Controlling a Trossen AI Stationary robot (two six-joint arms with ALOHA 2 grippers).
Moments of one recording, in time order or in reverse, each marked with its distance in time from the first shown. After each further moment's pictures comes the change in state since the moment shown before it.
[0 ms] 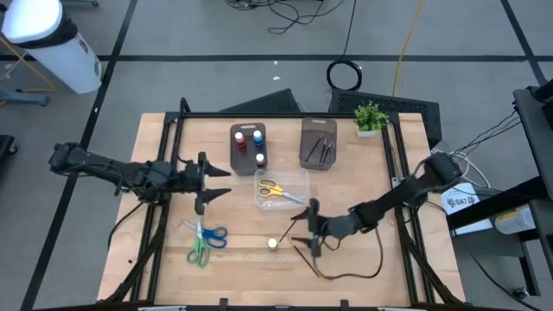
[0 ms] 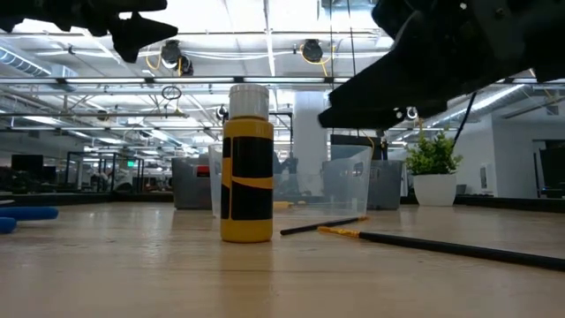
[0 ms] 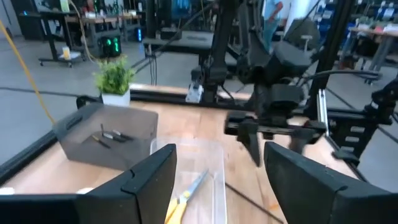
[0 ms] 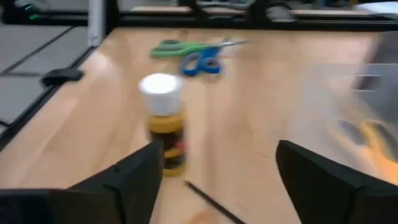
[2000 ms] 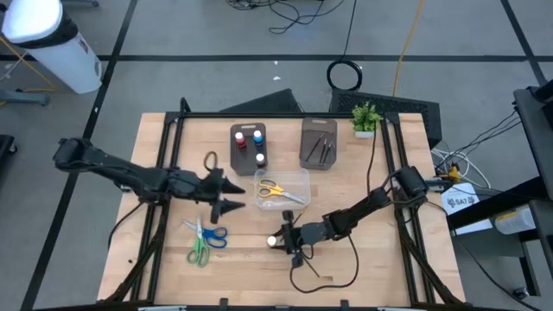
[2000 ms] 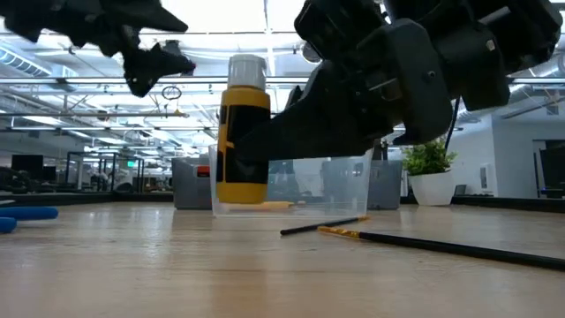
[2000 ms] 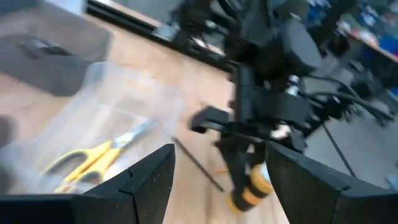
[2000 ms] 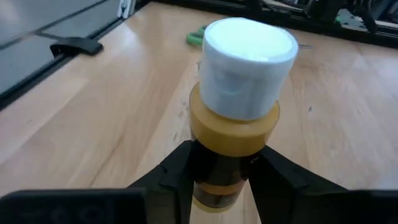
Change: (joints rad) left arm -0.015 0.322 0.056 0.077 0.133 -0.368; right arm -0.062 0.278 0.265 0.009 -0.193 -0.190
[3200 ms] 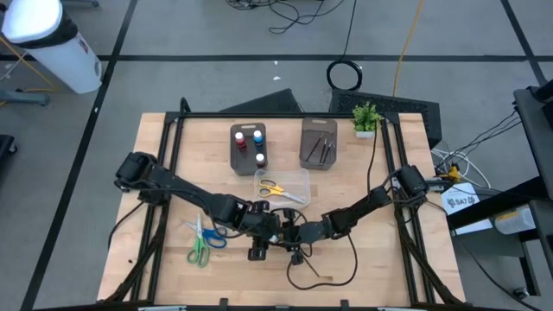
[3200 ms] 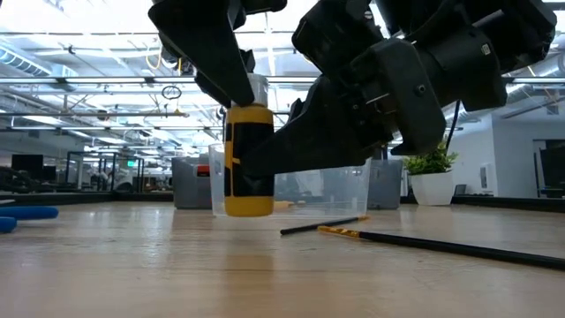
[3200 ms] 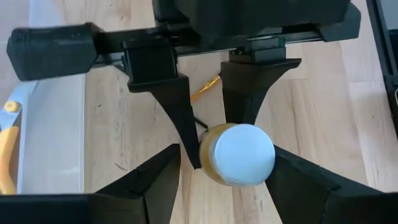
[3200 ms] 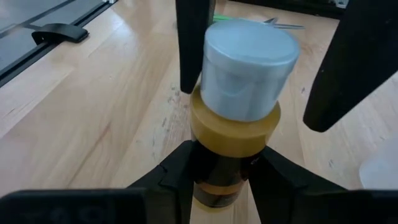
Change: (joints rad) left arm -0.108 0.822 0.837 -0.728 0.079 0.183; right arm -0.006 -0.002 0.000 -0.059 0.005 0.036
